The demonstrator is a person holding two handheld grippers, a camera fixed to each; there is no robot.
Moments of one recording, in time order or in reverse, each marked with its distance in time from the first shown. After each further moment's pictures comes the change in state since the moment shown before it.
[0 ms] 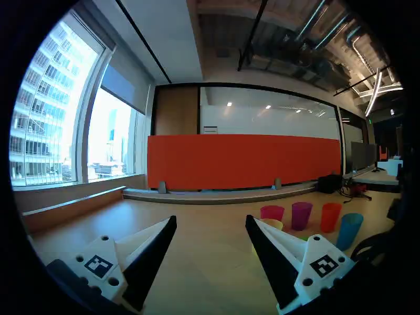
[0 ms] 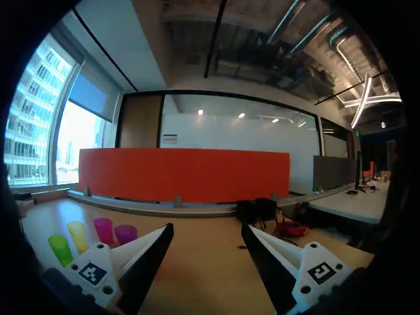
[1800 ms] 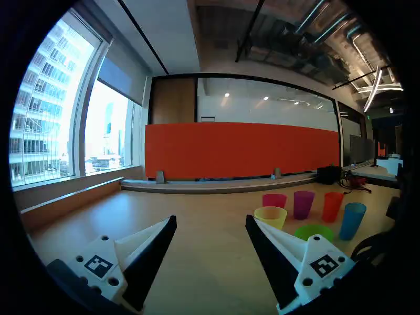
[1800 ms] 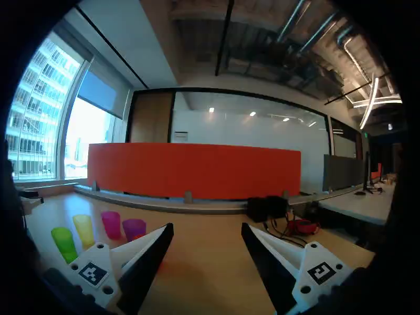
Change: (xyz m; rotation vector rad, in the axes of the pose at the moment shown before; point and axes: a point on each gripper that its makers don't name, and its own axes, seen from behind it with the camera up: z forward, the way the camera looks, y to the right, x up) left arm -0.024 -0.007 0.007 -0.021 -0.058 0.005; right arm -0.019 -0.019 0.005 0.074 -0.011 -0.015
